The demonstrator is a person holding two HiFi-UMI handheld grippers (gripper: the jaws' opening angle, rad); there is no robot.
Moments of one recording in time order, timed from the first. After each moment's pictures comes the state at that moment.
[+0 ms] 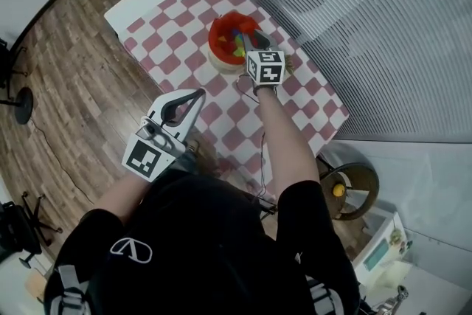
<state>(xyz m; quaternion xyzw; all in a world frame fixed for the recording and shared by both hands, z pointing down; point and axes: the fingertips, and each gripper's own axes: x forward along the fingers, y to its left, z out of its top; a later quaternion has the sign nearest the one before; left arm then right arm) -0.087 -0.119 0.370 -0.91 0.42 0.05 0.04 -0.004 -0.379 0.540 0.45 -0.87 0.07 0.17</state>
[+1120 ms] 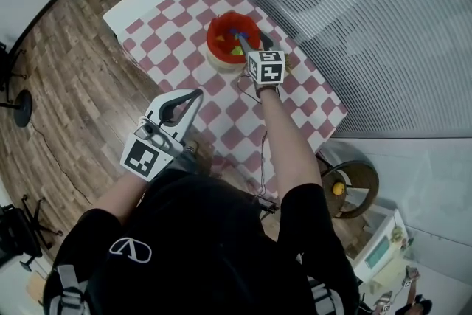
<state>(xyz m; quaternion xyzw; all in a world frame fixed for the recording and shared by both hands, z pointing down) -0.088 -0.110 0.369 -0.91 0.41 0.04 0.04 0.011 -0.372 0.545 0.46 -0.86 0.07 0.20</state>
